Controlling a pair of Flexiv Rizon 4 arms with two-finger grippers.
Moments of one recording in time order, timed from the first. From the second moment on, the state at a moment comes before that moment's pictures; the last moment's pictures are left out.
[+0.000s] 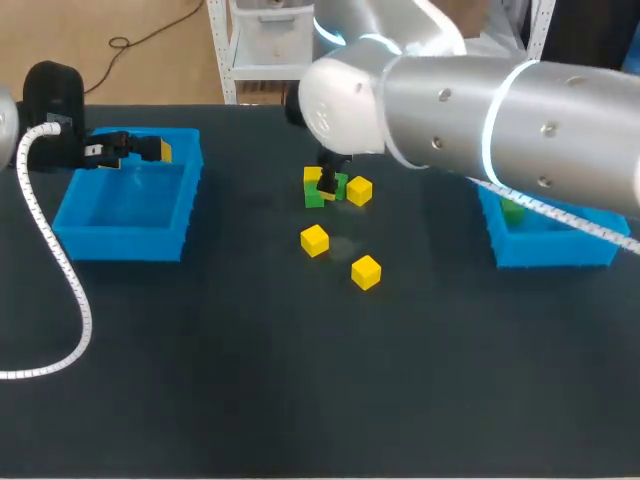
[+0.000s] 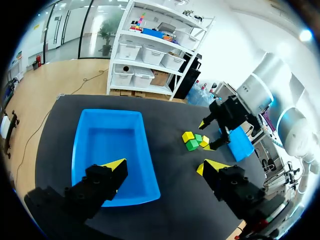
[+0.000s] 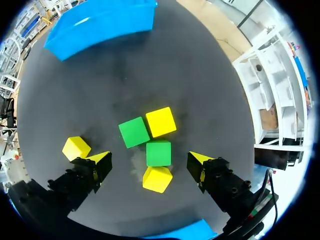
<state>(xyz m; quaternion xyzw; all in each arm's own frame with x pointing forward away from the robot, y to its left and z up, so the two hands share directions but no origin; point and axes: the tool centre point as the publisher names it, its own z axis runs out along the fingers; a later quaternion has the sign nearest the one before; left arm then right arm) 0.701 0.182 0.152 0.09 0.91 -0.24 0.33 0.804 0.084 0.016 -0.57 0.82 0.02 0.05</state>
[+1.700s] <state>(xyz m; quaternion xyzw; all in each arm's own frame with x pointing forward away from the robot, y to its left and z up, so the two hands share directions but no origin) 0.701 0.182 0.152 0.09 0.91 -0.24 0.33 0.881 -0.079 0.124 -0.27 0.95 -0.15 0.06</state>
